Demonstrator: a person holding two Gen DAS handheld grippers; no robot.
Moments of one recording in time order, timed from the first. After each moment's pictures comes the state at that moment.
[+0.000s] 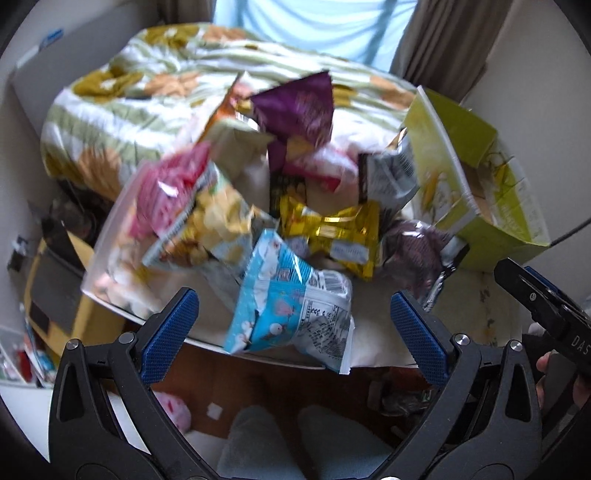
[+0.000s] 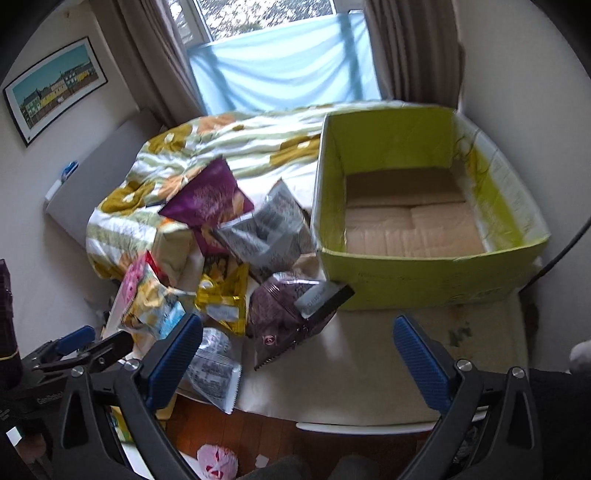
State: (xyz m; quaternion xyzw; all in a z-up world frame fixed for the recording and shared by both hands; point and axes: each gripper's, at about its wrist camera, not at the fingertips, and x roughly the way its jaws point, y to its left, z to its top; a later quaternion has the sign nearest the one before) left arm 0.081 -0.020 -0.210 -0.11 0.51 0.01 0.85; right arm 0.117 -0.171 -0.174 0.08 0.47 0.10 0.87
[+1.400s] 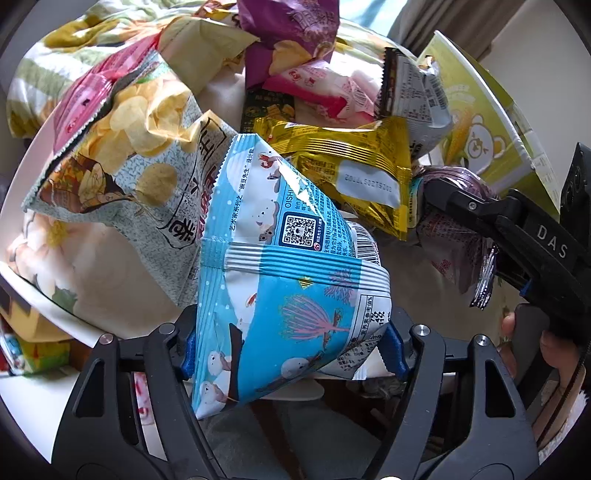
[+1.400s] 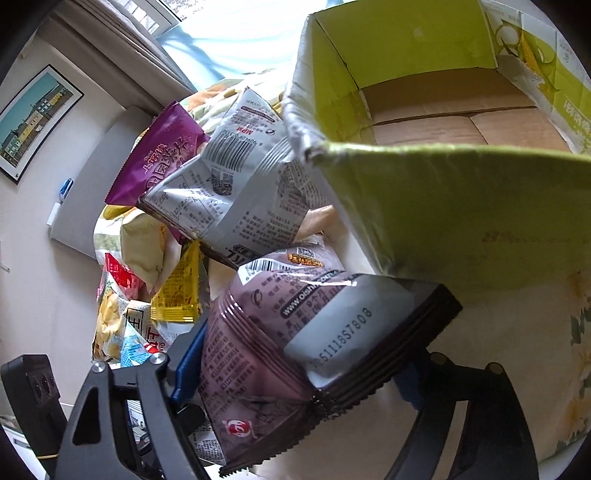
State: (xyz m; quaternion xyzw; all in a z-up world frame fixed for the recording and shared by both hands) left arm 0.094 -0.033 -0.300 -0.15 0.56 -0.04 0.81; right arm 0.179 -0.168 -0.275 0.19 0.52 0.11 0.83
